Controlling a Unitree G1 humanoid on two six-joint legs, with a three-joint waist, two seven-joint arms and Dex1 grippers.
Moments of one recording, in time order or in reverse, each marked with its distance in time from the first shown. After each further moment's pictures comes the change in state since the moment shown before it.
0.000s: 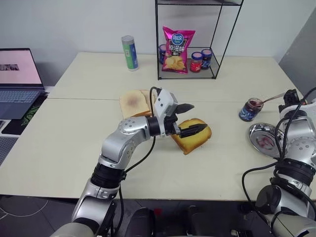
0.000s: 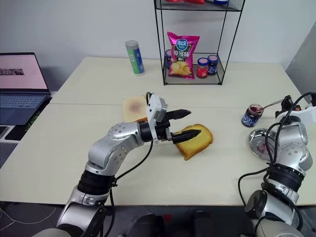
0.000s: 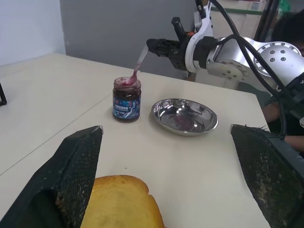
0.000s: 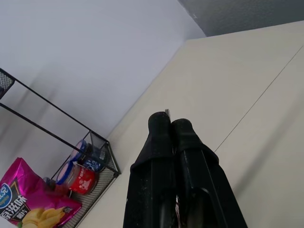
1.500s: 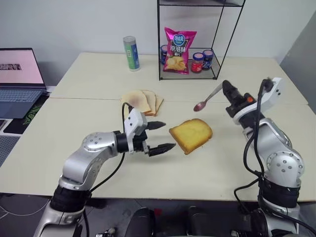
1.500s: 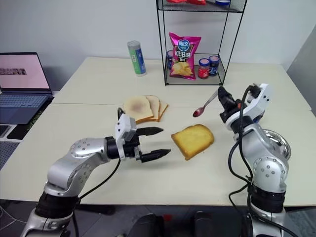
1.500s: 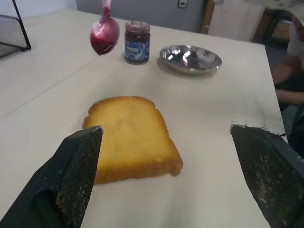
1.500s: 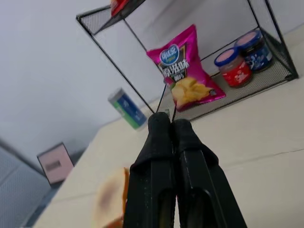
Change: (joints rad) left arm 0.326 0.314 0.114 -0.214 -0.054 0.001 -0.093; right arm 0.276 0.050 0.532 -0.654 0.230 0.251 -0.028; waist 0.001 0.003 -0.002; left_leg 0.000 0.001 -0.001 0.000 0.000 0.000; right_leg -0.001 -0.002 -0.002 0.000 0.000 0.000
